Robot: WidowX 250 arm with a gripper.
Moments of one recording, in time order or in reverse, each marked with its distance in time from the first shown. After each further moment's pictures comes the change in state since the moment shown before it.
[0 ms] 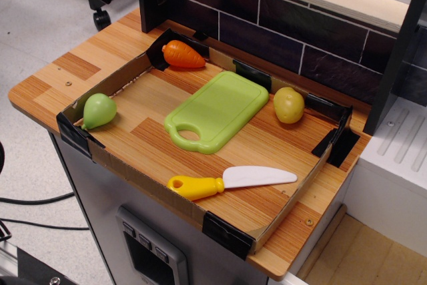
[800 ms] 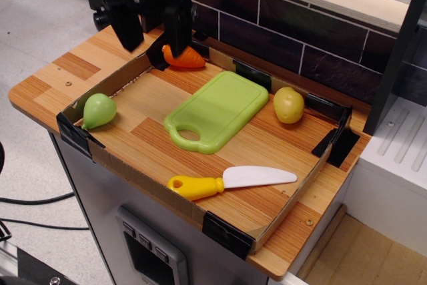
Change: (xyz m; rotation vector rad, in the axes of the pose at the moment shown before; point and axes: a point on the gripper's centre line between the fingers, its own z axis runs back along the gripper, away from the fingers) arm -0.060 -0.023 -0.024 -0.236 0.179 -0.440
